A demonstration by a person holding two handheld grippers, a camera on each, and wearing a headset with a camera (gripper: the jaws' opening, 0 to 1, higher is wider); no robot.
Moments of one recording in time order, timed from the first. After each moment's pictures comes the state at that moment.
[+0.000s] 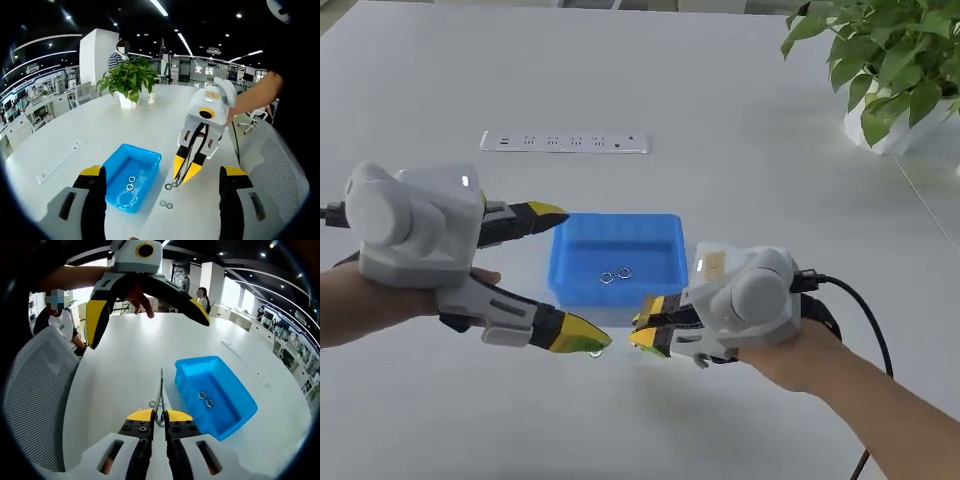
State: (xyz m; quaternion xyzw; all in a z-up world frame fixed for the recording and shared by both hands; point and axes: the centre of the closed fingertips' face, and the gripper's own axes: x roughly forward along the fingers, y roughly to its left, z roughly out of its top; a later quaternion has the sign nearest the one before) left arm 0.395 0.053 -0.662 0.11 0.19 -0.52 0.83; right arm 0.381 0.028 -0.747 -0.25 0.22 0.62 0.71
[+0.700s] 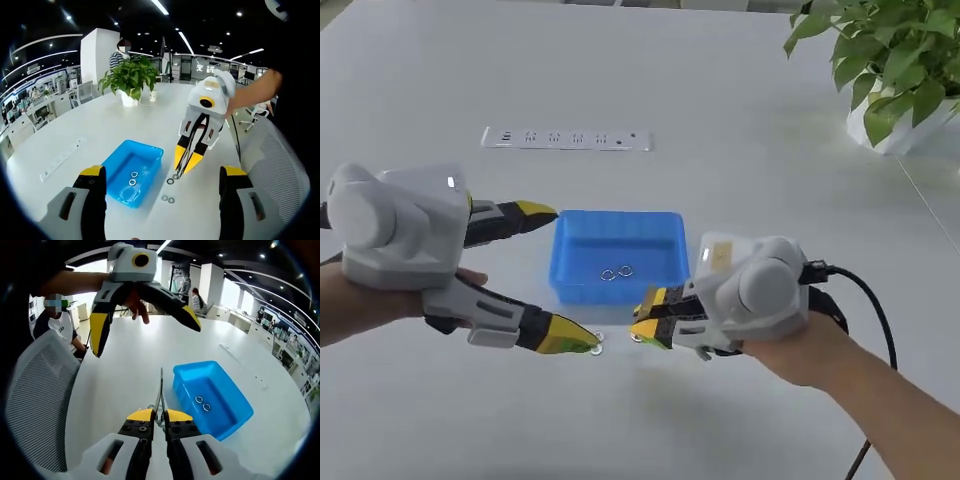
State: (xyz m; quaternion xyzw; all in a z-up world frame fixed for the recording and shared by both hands) left arm 0.392 0.063 -0.666 0.12 0.20 -0.51 0.83; right arm 0.383 0.029 -0.735 -0.25 0.22 0.62 0.71
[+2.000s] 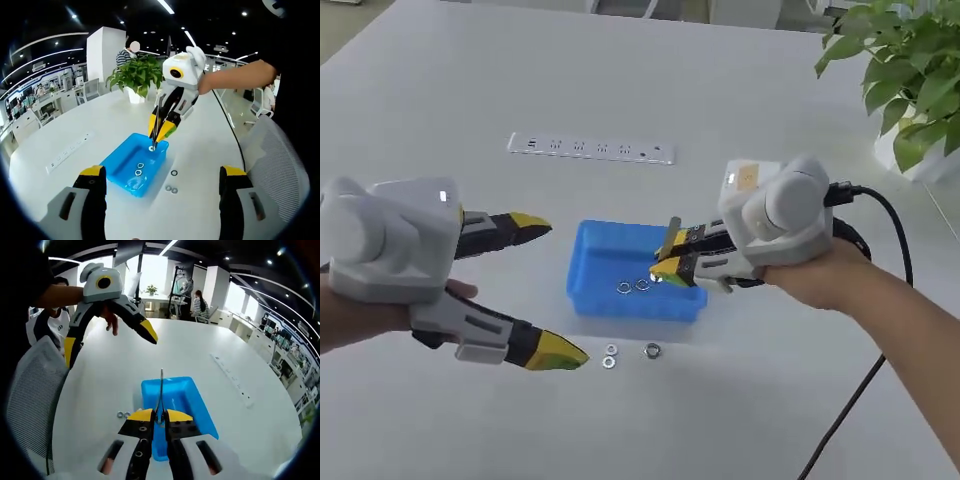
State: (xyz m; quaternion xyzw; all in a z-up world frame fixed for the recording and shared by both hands) left arm 0.388 0.088 -0.668 0.12 0.21 -0.49 0.84; right arm 0.453 0.040 -0.702 -0.28 0.20 0.63 0.69
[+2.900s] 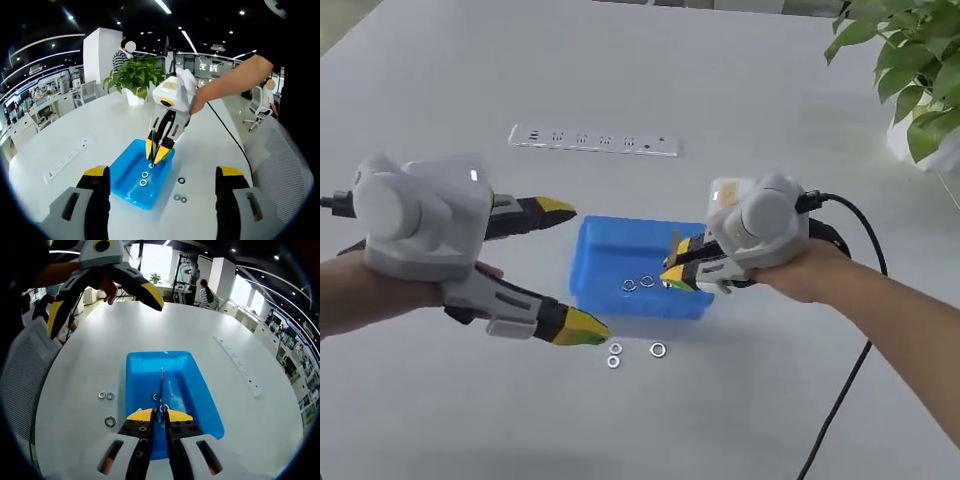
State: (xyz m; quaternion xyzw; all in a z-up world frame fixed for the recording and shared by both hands) left arm 0.420 0.070 -0.669 0.13 0.20 -0.50 0.83; right arm 0.479 0.034 -0.759 -0.31 0.23 0.63 0.67
